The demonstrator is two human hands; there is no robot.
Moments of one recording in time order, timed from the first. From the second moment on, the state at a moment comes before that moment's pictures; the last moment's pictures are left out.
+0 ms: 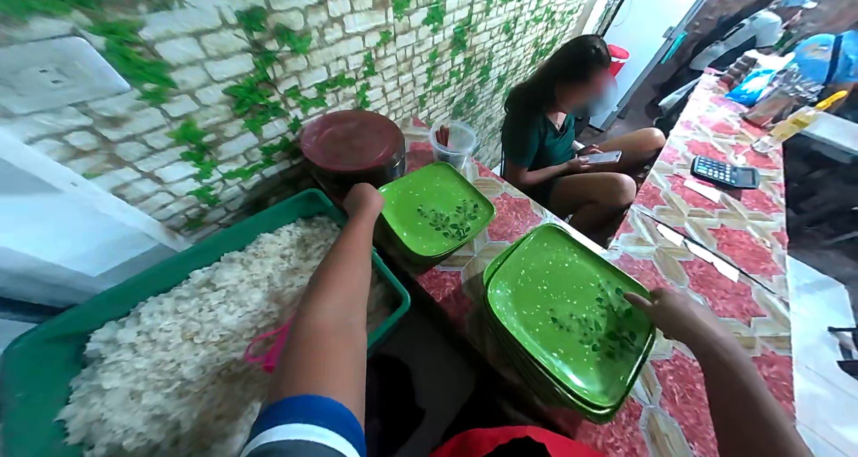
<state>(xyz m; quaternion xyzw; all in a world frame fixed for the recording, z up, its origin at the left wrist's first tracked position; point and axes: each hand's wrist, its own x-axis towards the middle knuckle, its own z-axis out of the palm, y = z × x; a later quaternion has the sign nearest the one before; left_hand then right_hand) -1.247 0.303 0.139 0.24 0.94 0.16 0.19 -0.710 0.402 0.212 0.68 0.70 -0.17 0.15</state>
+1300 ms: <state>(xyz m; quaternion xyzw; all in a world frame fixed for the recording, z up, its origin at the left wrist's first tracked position) -1.246 0.291 0.107 0.22 0.92 0.25 0.22 -0.886 0.491 0.240 0.49 0.78 -0.37 -0.13</state>
